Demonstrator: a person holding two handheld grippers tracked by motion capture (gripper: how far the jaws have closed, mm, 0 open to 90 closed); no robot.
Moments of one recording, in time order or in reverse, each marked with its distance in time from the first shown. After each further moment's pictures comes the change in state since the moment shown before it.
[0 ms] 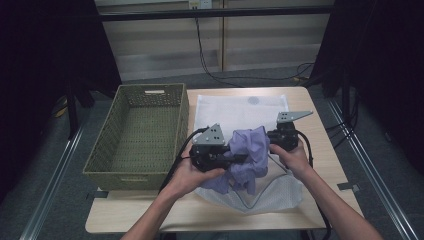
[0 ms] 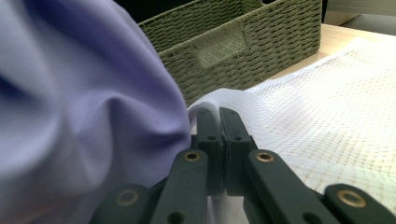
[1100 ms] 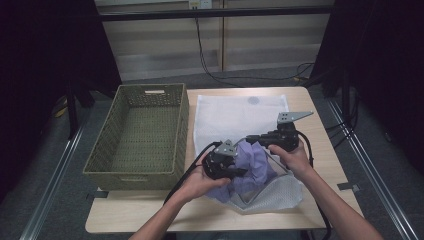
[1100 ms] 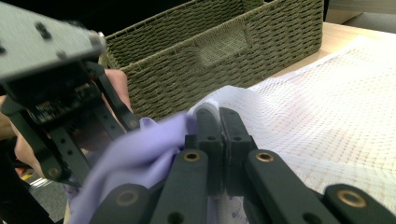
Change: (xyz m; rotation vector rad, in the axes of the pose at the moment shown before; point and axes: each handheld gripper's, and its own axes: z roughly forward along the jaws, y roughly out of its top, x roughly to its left) left arm 0.018 -0.057 0.061 0.248 -0.006 -0.070; right arm 0.001 -0.001 -0.001 0.007 0.004 0.006
